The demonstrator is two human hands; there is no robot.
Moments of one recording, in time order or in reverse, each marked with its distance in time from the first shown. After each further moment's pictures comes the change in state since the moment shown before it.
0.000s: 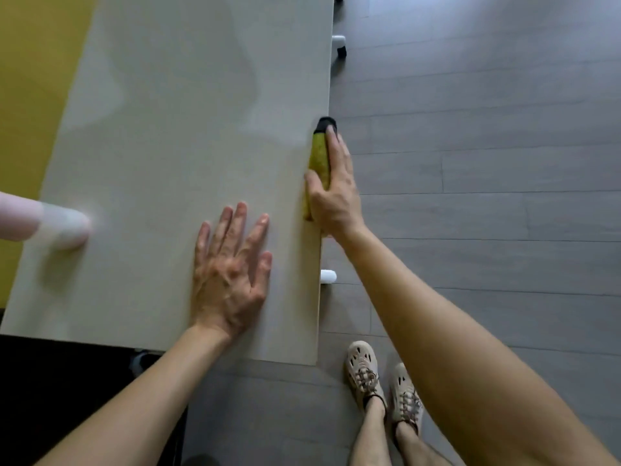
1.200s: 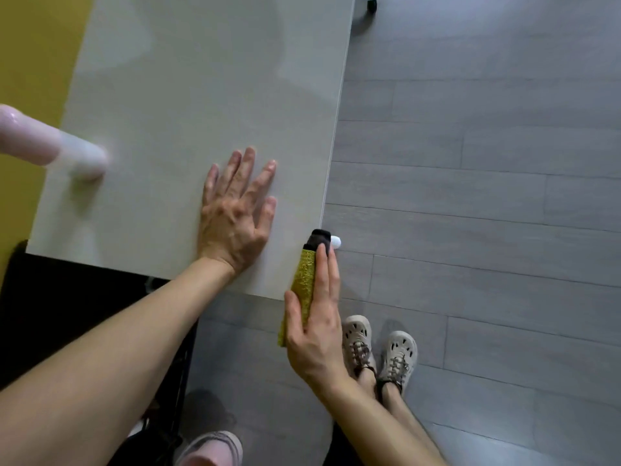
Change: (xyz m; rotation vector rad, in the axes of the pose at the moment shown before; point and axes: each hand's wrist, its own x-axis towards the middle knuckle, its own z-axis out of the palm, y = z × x) left_hand 0.001 0.005 -0.004 0.019 0.014 -0.035; right_hand -0.260 0.017 0.011 0.045 -0.089 0.070
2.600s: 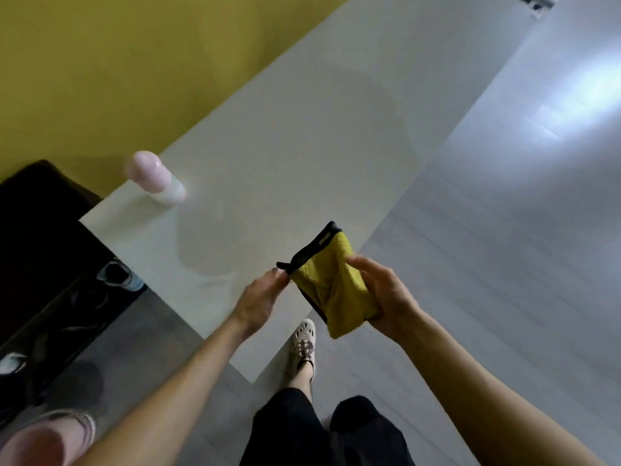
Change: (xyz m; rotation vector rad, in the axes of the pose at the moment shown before) left_hand 0.042 0.065 -0.075 -1.240 -0.219 -0.849; right_hand 0.280 -0.219 -0.132 0.169 -0.618 0.785
